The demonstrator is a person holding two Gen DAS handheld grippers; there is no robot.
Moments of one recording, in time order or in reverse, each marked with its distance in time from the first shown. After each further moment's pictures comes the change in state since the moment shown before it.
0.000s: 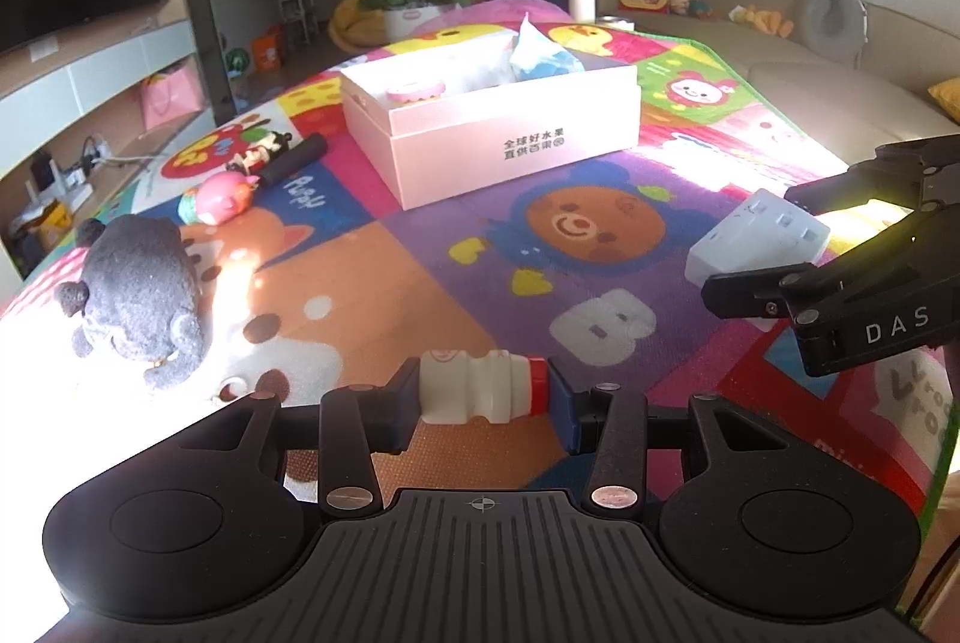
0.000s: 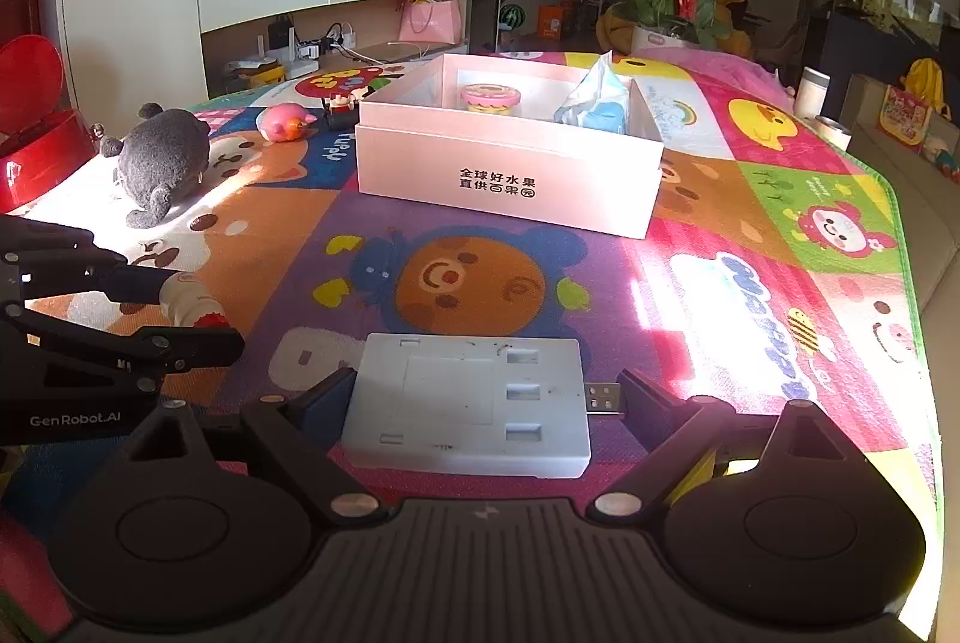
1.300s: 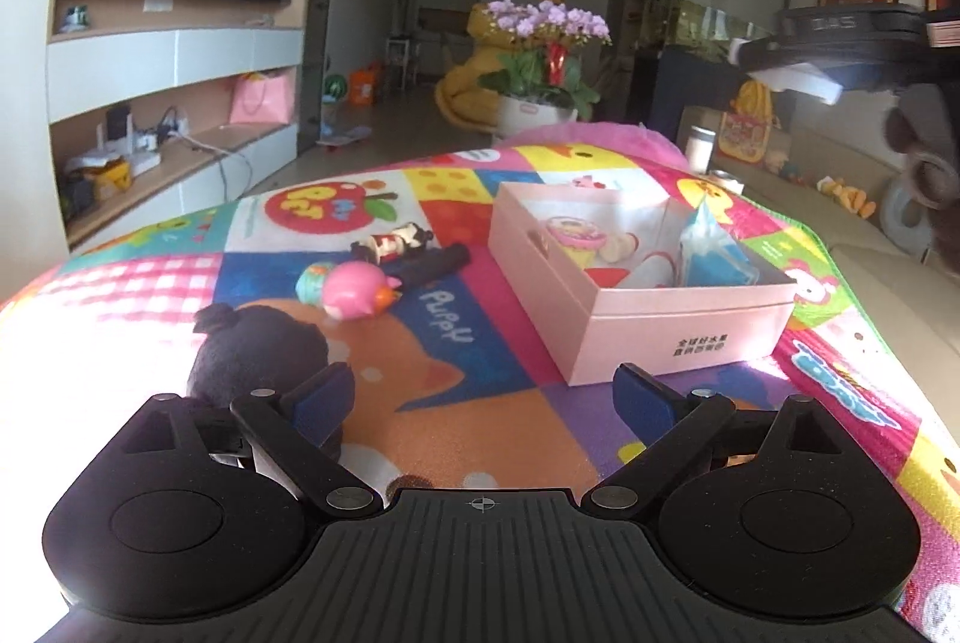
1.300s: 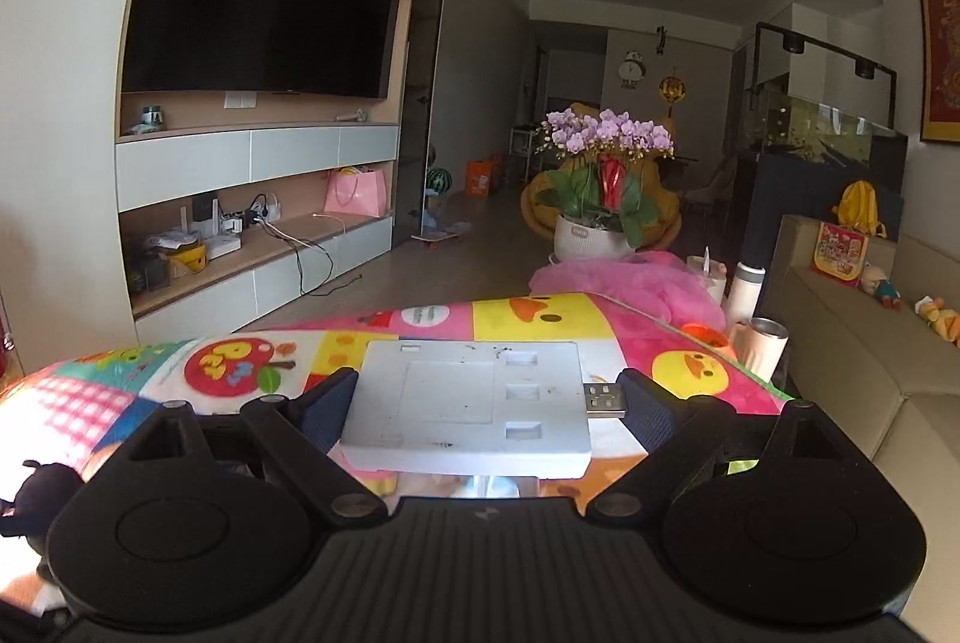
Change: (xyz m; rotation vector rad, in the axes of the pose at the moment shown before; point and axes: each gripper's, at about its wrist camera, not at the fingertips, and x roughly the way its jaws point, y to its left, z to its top) left arm 0.016 0.105 0.042 -0.303 -0.198 0.052; right arm 0.025 -0.045 0.210 0.033 -0.316 -0.150
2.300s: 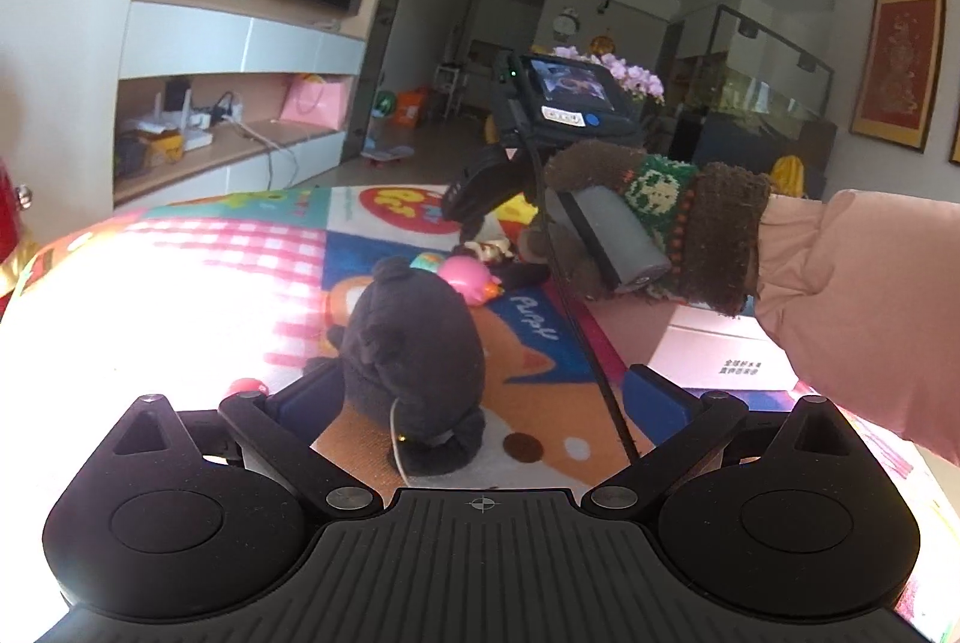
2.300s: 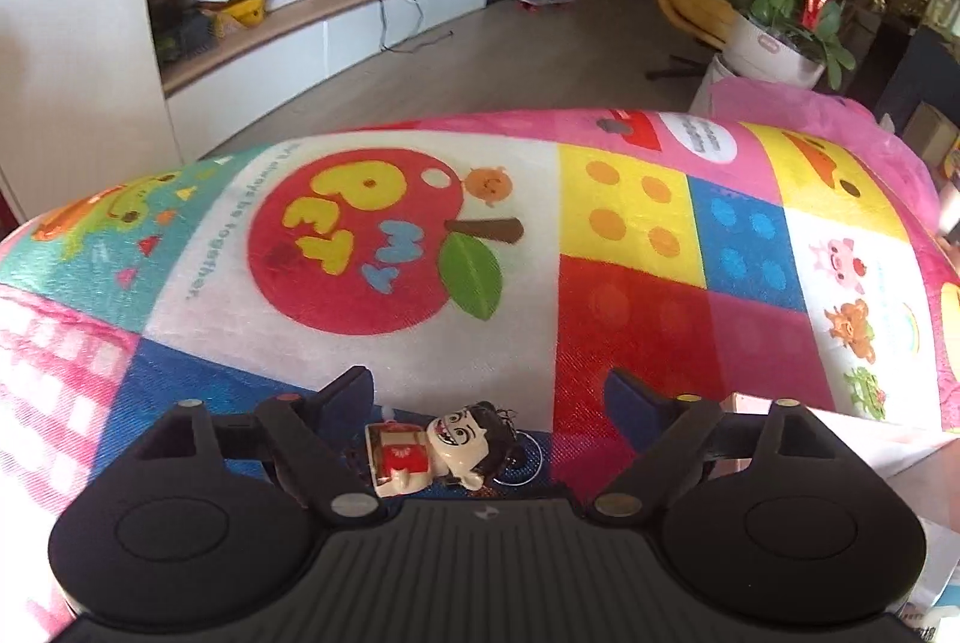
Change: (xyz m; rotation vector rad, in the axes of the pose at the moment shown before) left arm -0.051 0.057 -0.027 -0.152 -0.076 0.041; right arm 0.266 0.232 -0.026 -0.139 0.544 0.093
